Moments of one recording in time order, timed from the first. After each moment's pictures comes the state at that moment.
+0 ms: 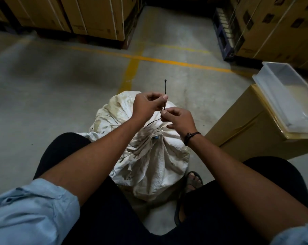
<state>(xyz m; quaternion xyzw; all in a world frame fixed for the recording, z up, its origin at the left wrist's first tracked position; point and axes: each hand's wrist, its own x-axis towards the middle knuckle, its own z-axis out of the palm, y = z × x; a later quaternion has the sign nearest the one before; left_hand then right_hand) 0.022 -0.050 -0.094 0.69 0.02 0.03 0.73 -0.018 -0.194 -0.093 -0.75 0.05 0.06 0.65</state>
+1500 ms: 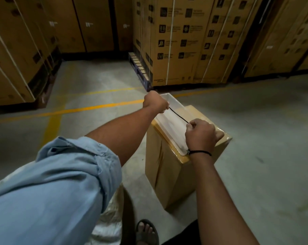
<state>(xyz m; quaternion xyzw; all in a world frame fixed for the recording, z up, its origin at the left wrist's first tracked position) 0.156 -0.469 0.023 0.89 -0.05 -0.06 0.45 -0.012 -0.538 -0.015 -0.86 0.38 -0.32 0.14</state>
